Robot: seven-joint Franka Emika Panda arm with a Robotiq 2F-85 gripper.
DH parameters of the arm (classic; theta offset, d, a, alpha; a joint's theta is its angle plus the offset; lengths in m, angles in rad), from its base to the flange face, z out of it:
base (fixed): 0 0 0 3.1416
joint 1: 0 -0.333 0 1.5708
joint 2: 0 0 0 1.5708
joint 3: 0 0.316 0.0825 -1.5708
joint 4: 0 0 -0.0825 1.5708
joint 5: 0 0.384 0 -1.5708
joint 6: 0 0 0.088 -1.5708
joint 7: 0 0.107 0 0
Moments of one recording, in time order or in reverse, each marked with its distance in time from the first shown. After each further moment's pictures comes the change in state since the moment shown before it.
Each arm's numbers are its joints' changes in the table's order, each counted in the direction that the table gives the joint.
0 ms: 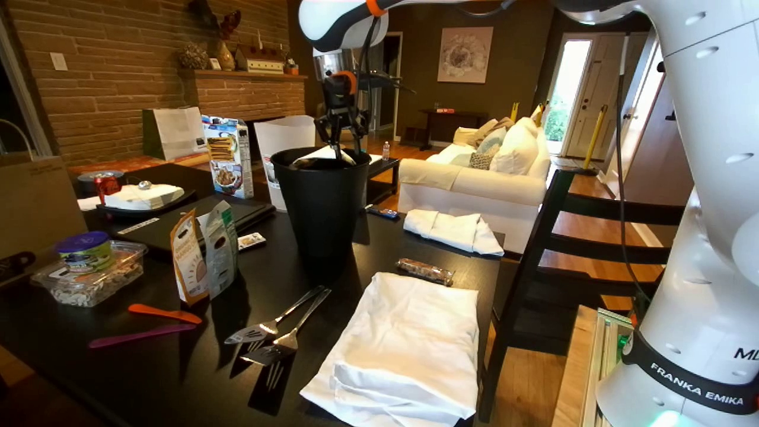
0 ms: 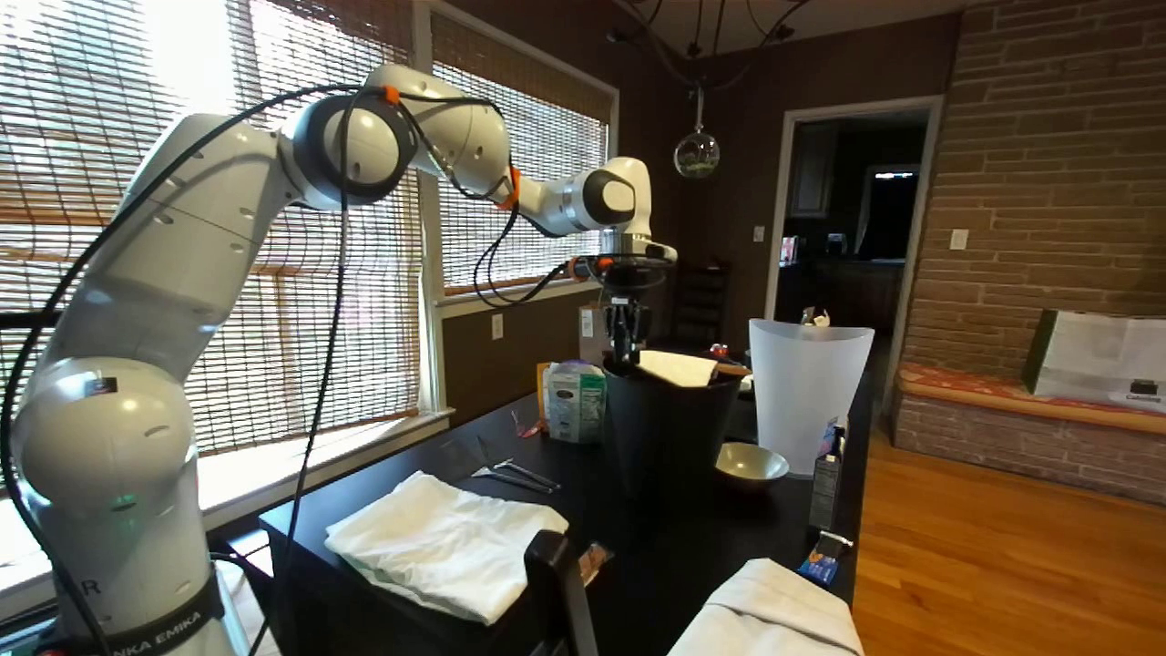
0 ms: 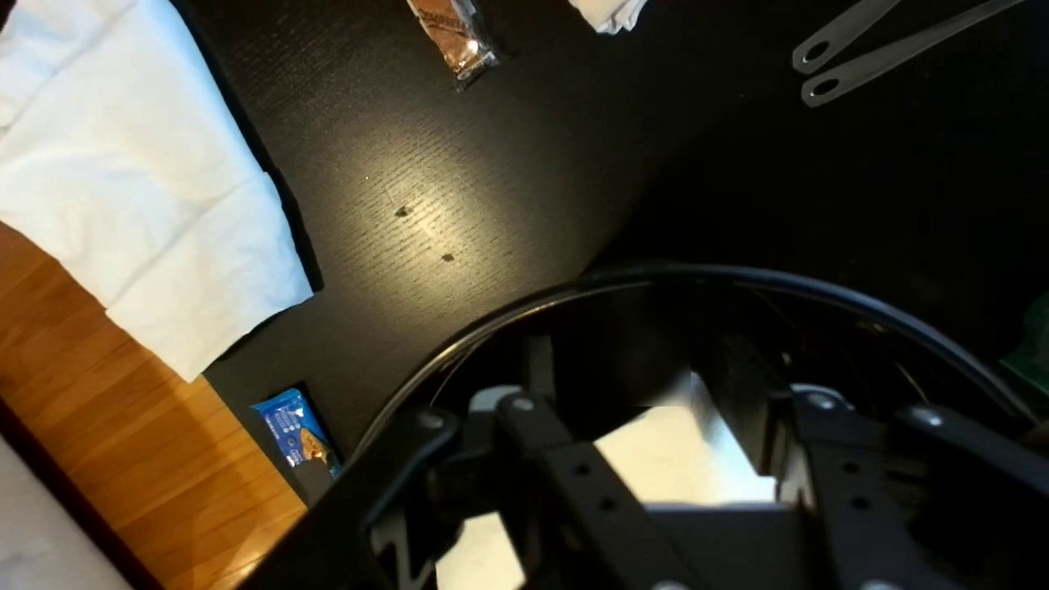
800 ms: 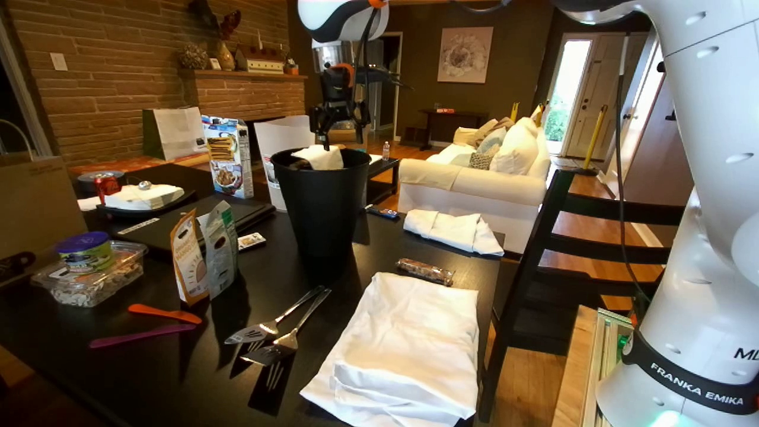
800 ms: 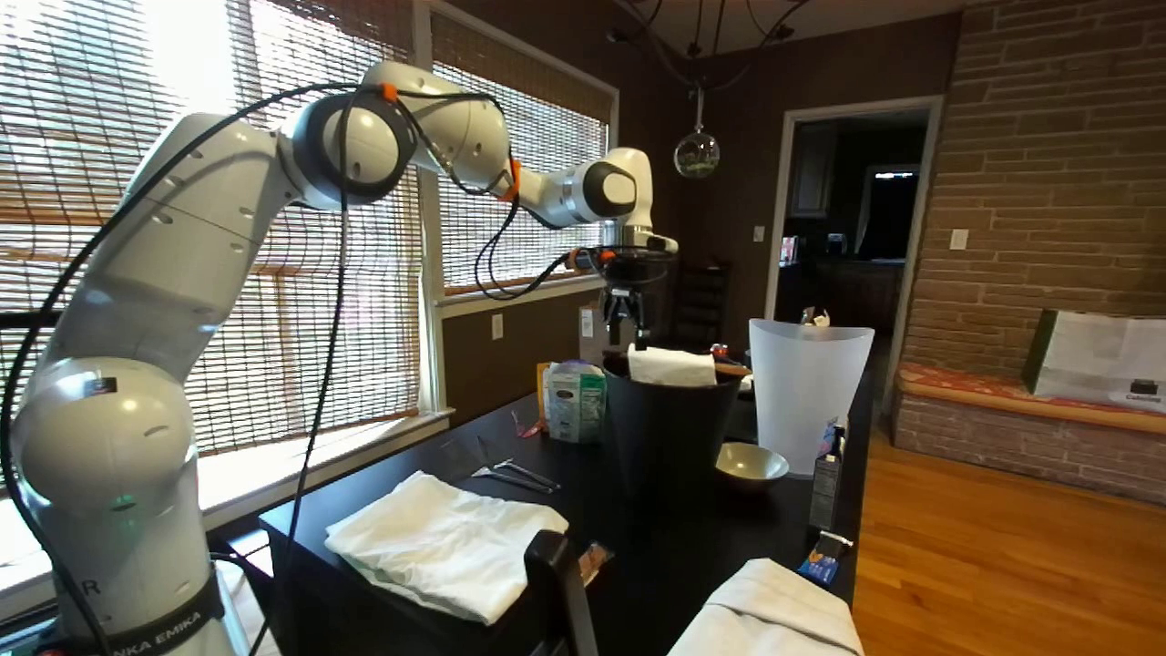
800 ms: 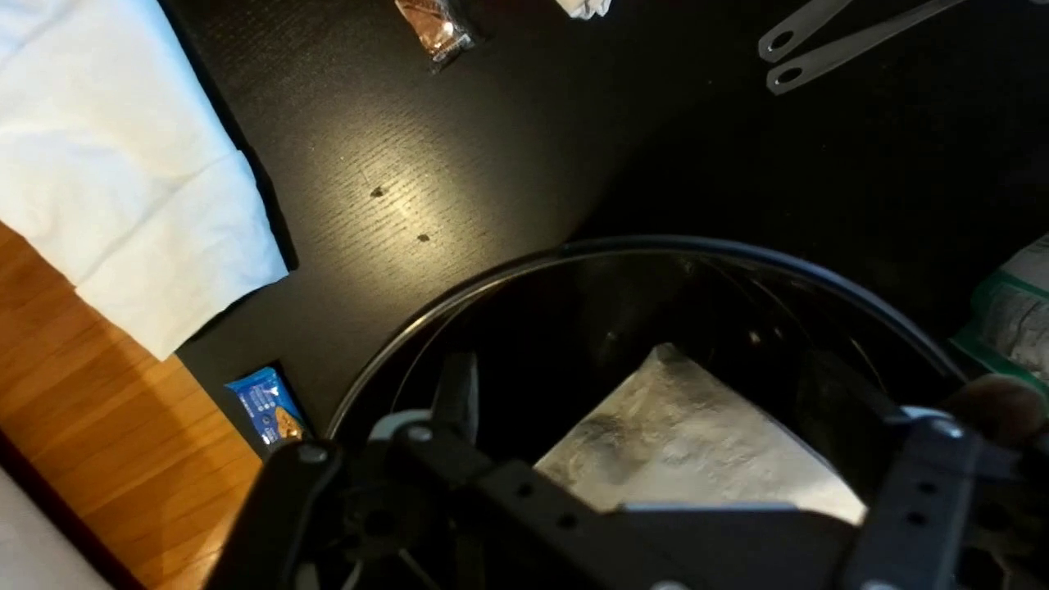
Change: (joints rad) arm 0.002 -0.002 0.000 -0.031 0.031 0.002 -0.031
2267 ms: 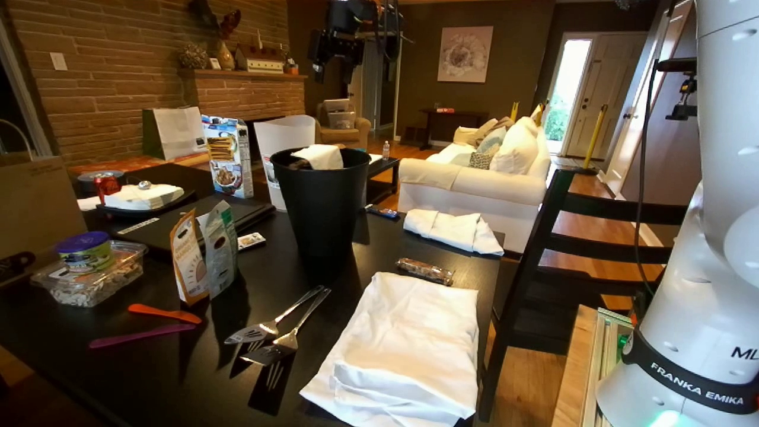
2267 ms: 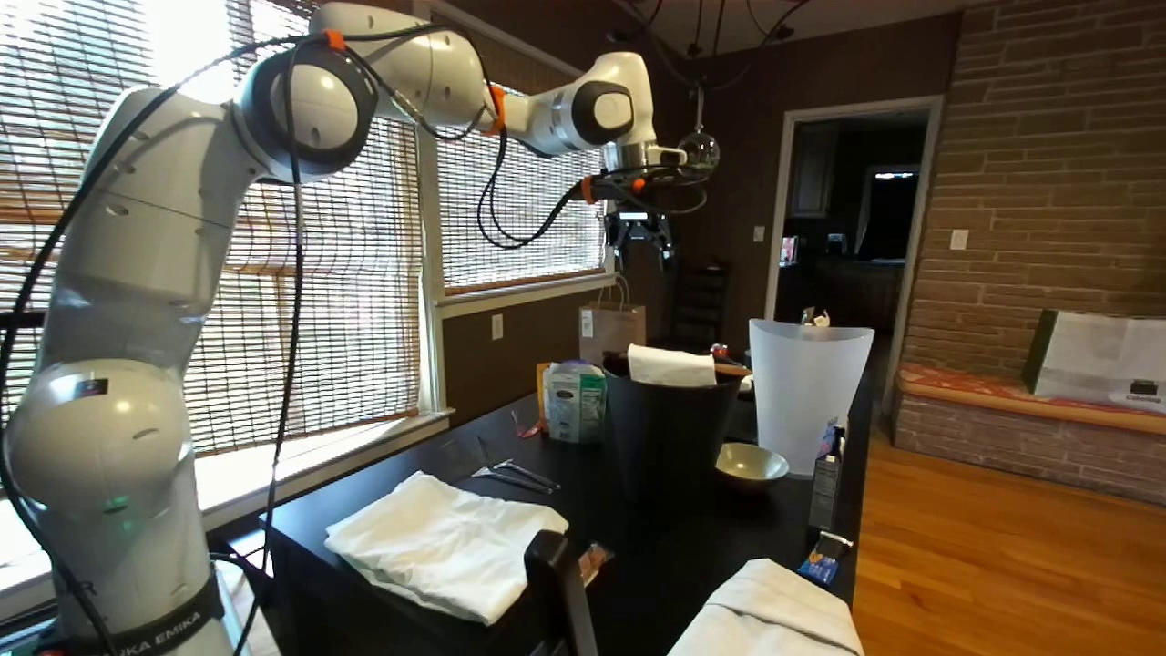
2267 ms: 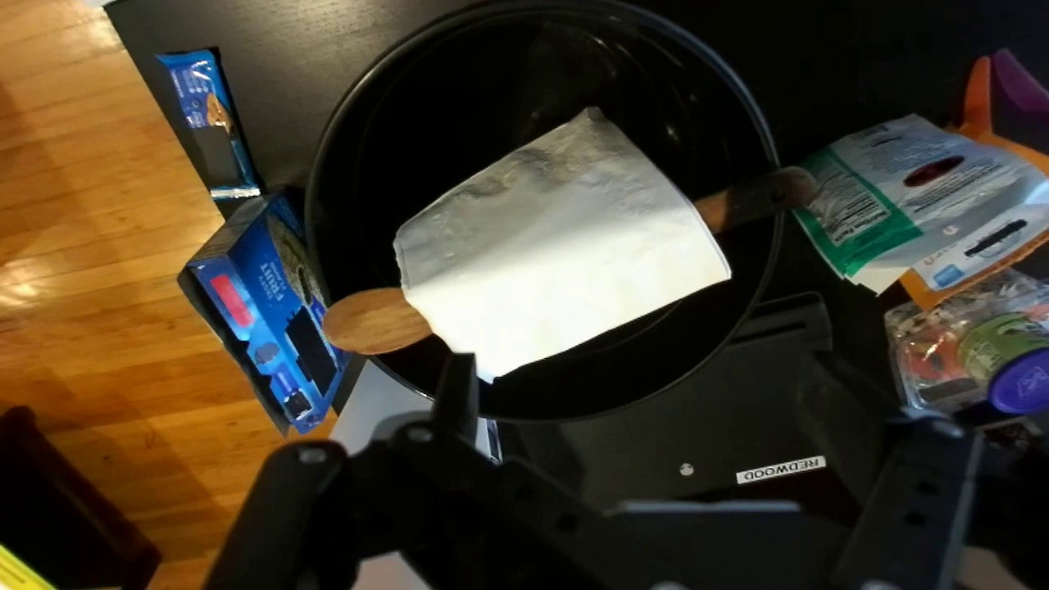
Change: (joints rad) arm 0.048 -0.137 0.010 -0.066 0.103 -0.106 -0.386
